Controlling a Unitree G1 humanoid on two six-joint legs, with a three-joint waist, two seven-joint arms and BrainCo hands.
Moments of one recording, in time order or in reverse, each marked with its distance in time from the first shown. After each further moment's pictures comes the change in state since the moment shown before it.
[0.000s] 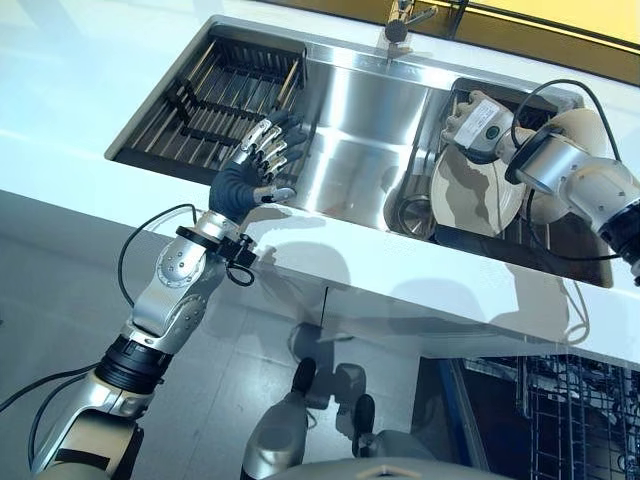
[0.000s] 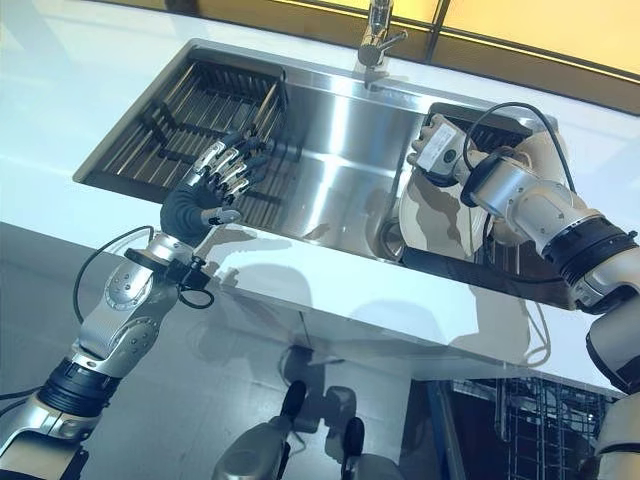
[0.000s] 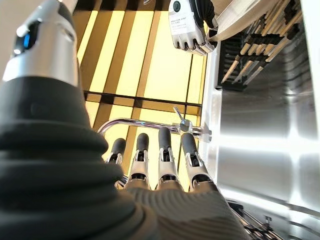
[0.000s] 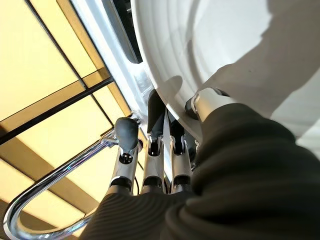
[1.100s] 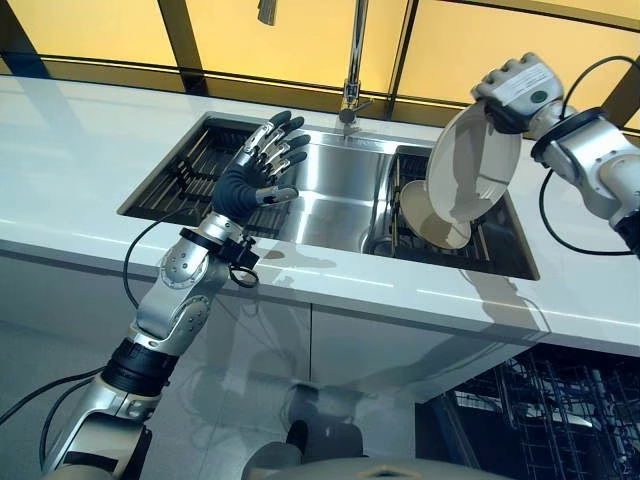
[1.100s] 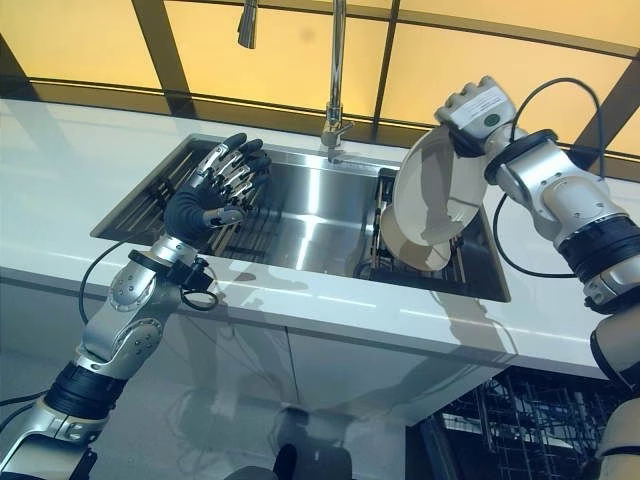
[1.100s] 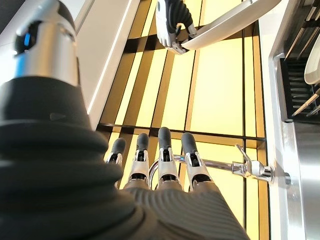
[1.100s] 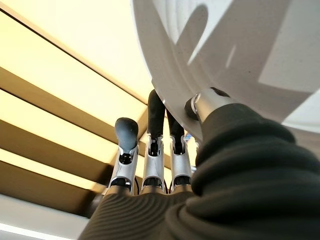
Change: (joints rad) left arm 0.012 -0.045 0.028 -0.014 0.001 0.044 -0.009; right arm 0.031 -0.046 -0.152 0.046 0.413 0.101 -0.017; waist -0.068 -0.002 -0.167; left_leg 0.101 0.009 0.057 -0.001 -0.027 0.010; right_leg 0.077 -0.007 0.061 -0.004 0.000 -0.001
